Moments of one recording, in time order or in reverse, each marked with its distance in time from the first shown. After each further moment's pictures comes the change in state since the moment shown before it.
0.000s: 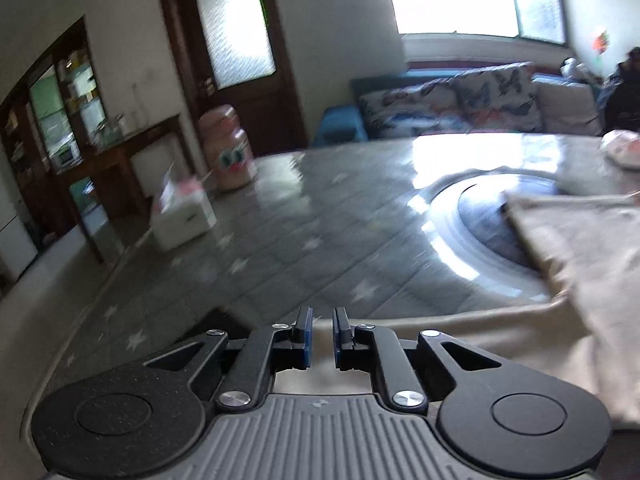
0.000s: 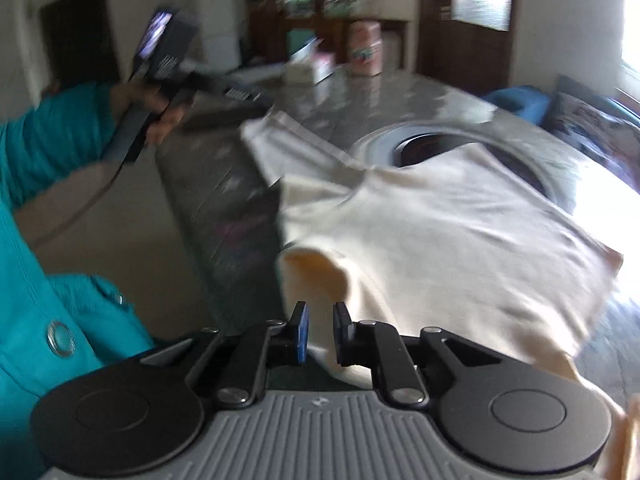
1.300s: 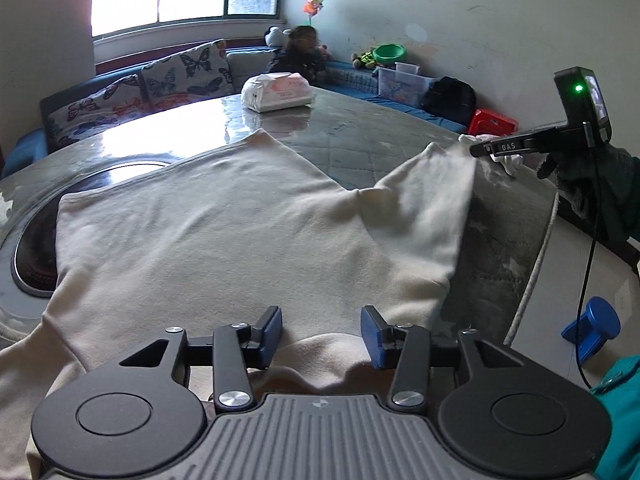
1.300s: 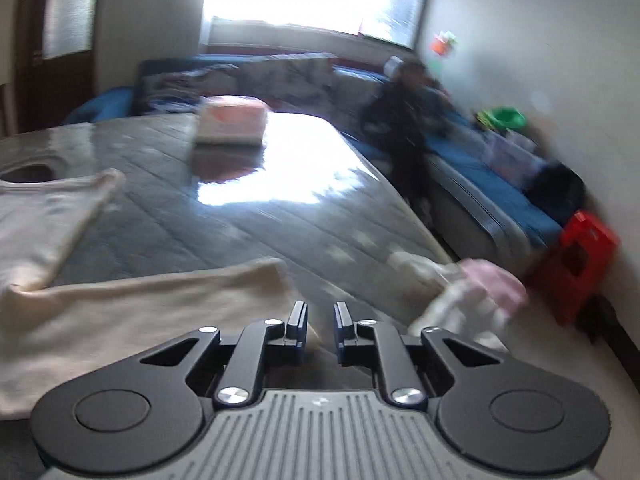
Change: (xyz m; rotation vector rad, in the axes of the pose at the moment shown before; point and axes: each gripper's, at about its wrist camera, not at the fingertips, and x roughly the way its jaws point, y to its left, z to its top) left arm -0.025 -0.213 -0.030 0.337 0.061 -0.802; right arm -0.099 -0.158 -0.135 0.660 -0.054 -1.010
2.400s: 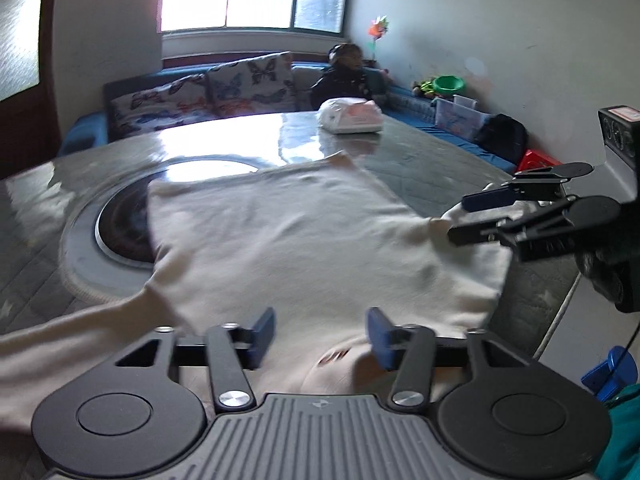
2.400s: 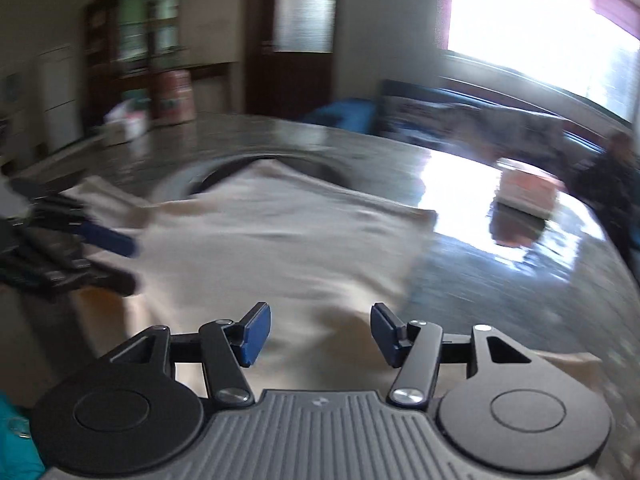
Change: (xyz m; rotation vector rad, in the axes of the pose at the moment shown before) left arm -0.048 0.041 -0.017 -0.163 -0.051 0.136; right arm -0.060 0.159 0.006 -0.378 -0.075 0.648
